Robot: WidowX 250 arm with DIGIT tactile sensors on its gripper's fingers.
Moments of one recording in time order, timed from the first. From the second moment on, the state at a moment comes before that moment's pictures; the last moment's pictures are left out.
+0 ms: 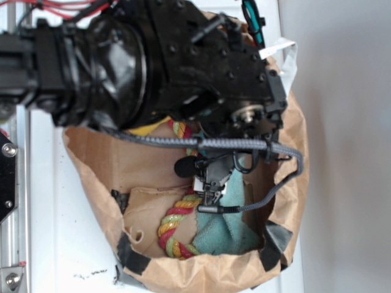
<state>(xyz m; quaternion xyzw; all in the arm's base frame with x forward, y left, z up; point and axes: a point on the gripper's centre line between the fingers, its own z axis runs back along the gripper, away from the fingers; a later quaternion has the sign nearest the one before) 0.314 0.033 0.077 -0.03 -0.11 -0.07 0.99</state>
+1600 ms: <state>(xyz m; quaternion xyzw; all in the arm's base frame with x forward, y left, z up) 0.317 0.038 0.036 0.03 -0.09 -0.09 0.99</state>
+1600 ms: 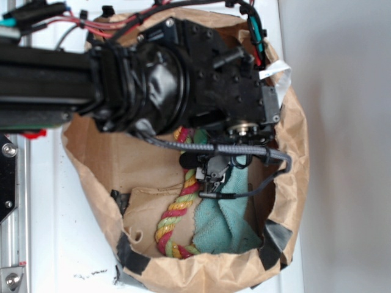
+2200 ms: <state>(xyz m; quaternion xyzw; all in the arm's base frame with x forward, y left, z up) 0.316 0.034 0.032 0.01 -0.08 -0.09 0.99</state>
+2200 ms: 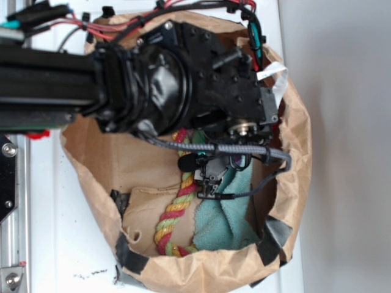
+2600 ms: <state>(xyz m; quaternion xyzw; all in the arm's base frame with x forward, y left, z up) 0.315 0.037 0.033 0.01 -0.08 -0.07 0.99</state>
